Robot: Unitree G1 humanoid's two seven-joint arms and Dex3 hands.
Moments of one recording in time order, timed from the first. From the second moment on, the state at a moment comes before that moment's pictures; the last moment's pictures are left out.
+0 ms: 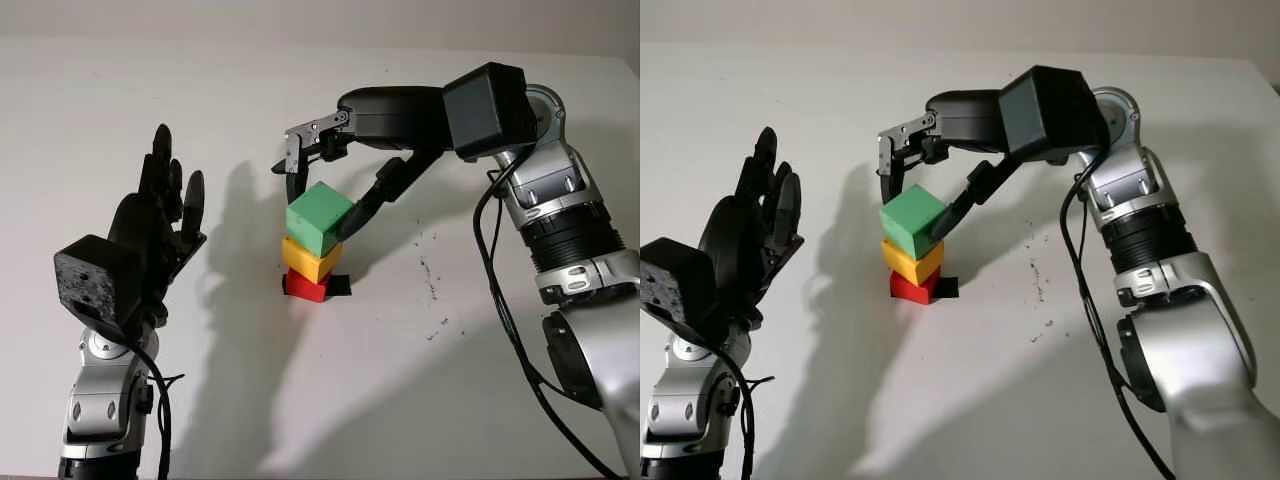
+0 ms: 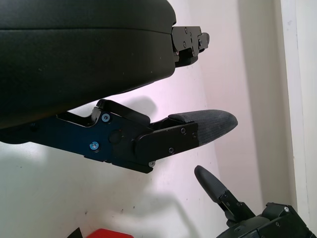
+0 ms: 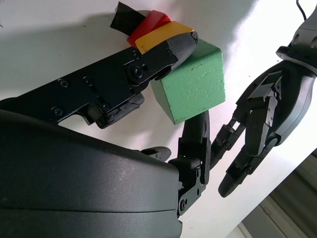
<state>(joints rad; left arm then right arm) -0.17 0.19 0.16 -0.25 -0.05 0.23 -0.05 -1.10 -0.45 0.23 0.59 -0.06 -0.28 1.07</state>
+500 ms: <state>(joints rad) -0.16 0.19 0.16 -0.27 -0.05 0.26 -0.03 -1.09 -0.45 0.23 0.58 -0.06 -0.25 1.07</state>
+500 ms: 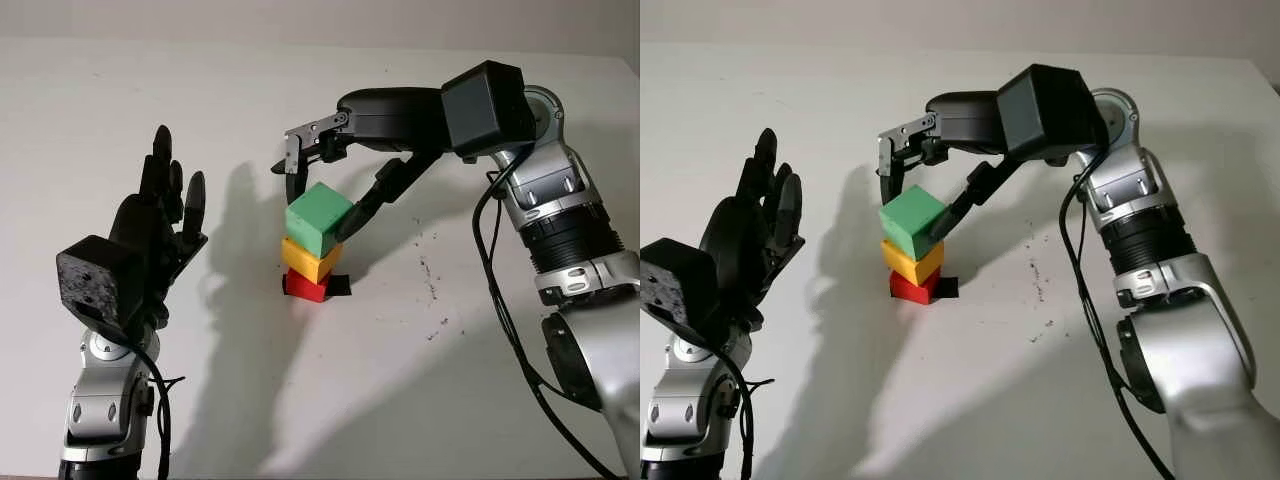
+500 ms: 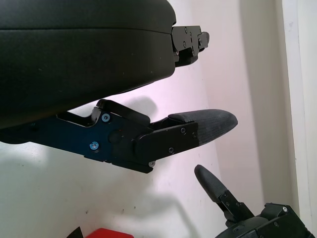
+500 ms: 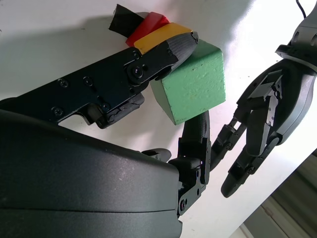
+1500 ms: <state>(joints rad) -0.16 0.18 0.16 -0.26 -0.04 0.24 -0.04 -1.10 -0.50 0.24 0.53 -0.02 -0.29 1.23</state>
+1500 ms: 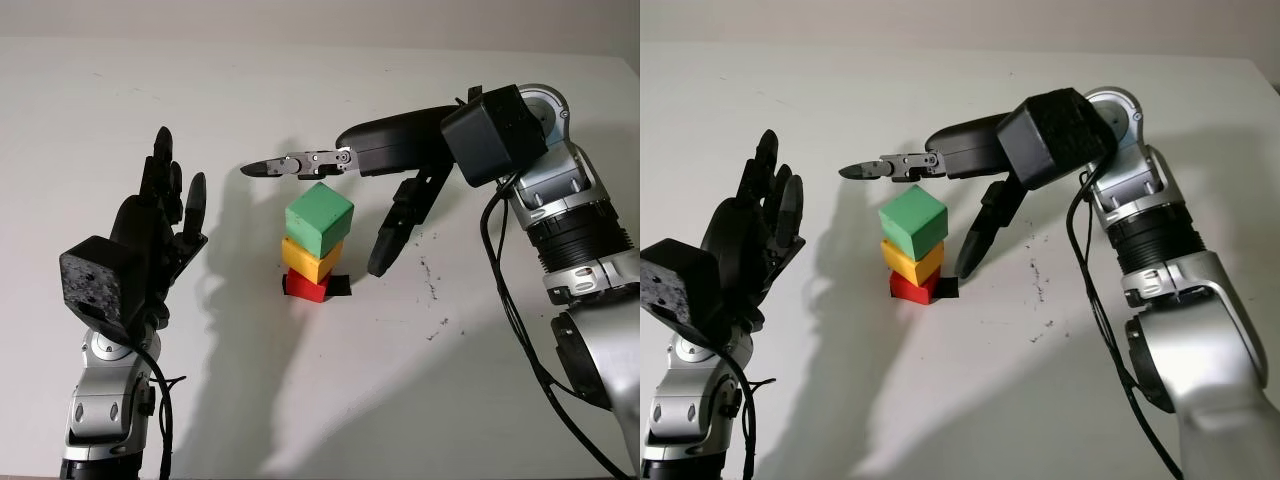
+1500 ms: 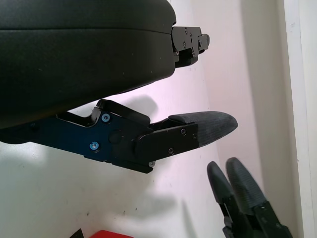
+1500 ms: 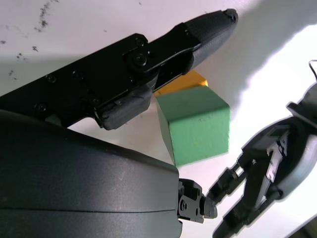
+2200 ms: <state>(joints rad) -0.17 0.18 0.17 -0.20 -0.07 0.19 -0.05 -0.52 -0.40 -0.13 0.14 0.16 0.06 0.49</state>
